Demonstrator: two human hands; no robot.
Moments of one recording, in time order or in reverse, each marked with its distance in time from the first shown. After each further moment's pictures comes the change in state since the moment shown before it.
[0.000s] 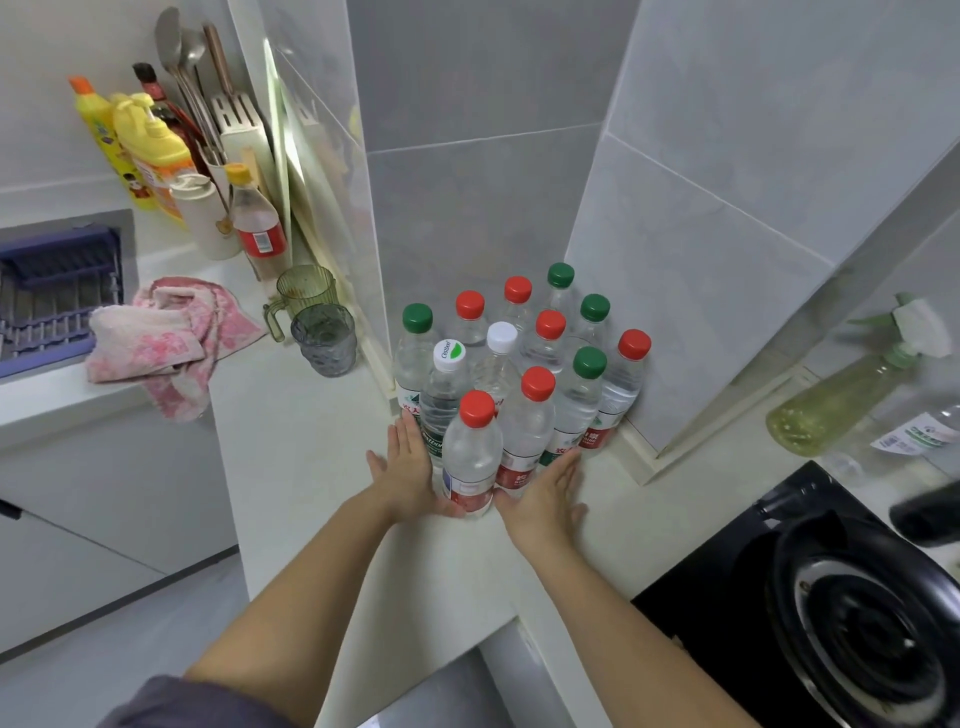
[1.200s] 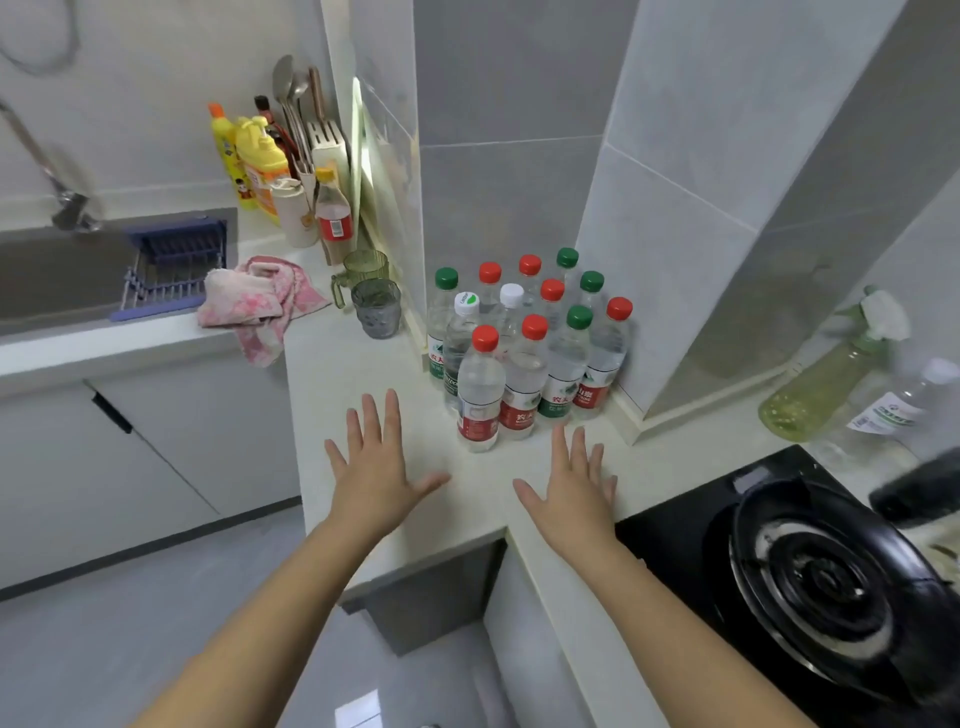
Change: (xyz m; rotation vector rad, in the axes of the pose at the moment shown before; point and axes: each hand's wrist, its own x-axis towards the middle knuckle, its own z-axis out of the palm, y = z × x) left_hand -0.169 0.006 0.017 0.138 0.432 -0.097; right_hand -0.097 0.057 -0.066 -0.344 -0.068 -0.382
